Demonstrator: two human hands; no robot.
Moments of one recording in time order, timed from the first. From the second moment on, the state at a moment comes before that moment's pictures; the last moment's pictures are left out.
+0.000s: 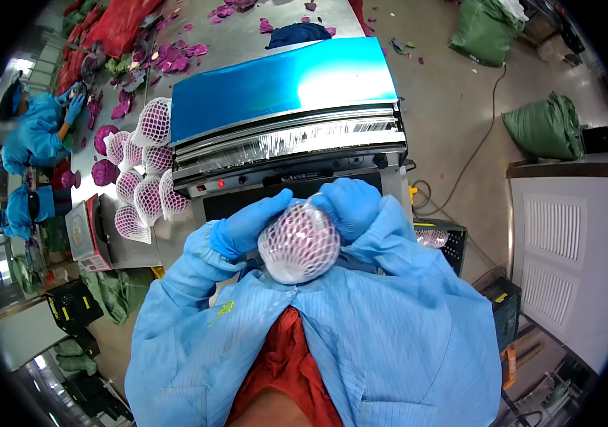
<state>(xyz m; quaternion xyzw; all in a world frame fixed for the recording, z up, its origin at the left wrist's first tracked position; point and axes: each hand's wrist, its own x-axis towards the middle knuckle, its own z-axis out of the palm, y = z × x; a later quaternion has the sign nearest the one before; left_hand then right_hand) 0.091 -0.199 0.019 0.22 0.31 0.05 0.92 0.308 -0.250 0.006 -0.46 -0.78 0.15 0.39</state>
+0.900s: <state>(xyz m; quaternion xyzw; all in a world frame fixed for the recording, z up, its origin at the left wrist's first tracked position) 0.114 -0.263 0.015 0.48 0.24 0.01 0.85 0.303 -0.256 0.006 -0.35 -0.61 0.65 0.30</state>
